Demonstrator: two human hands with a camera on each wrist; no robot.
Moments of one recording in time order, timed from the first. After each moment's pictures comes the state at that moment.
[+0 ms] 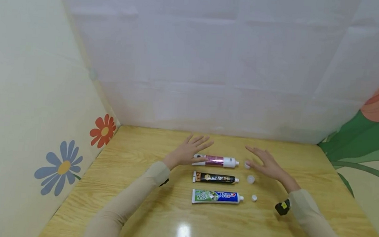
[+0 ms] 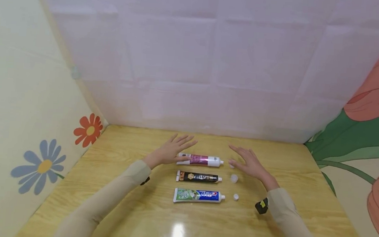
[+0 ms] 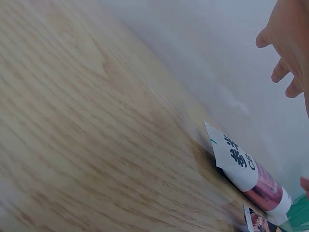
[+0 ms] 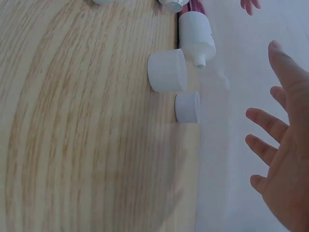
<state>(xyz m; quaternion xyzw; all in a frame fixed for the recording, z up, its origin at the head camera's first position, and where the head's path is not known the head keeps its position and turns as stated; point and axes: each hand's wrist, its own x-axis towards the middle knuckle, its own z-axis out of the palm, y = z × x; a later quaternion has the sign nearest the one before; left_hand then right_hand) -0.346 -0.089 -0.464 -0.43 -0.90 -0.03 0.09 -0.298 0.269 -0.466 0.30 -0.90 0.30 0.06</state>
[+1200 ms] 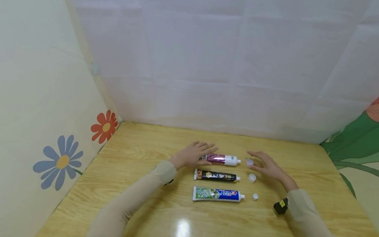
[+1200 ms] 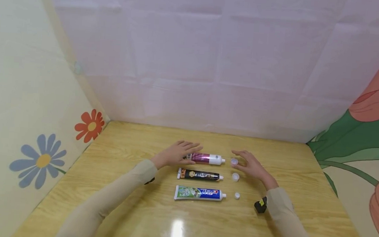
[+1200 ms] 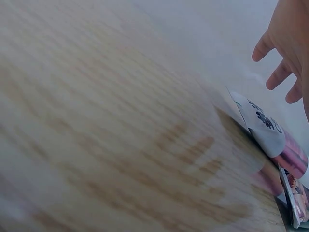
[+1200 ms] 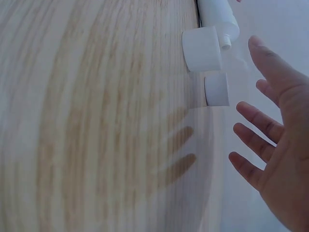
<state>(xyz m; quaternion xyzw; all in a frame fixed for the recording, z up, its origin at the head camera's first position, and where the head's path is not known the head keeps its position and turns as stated) -0.341 -0.068 -0.475 -0.45 -0.89 0.02 0.04 -0.299 0.280 -0.486 0.26 -0.91 0.33 0.00</state>
